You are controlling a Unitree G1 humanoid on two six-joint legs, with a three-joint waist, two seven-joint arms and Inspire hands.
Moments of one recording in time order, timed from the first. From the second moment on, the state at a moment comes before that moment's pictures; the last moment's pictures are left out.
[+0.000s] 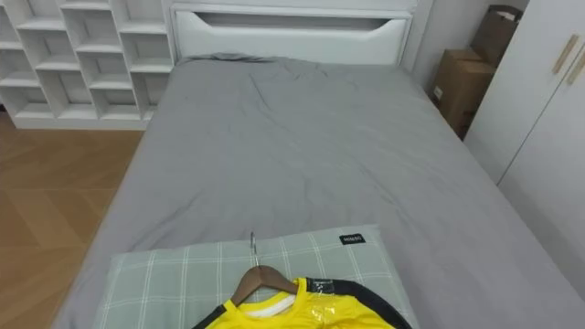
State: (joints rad) left arm 0.13 0.15 0.06 1.12 -0.12 0.07 0.00; right arm 0.11 -0.19 0.02 1.26 0.39 0.09 0.22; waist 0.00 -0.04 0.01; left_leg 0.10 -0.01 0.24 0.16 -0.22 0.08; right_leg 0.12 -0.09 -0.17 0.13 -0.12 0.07
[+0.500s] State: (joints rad) left arm 0.13 0.15 0.06 1.13 -0.12 0.06 0.02; right arm 0.11 -0.19 0.02 1.26 0.39 0.08 0.20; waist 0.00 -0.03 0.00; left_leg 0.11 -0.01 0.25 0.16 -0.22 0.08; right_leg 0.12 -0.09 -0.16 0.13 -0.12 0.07
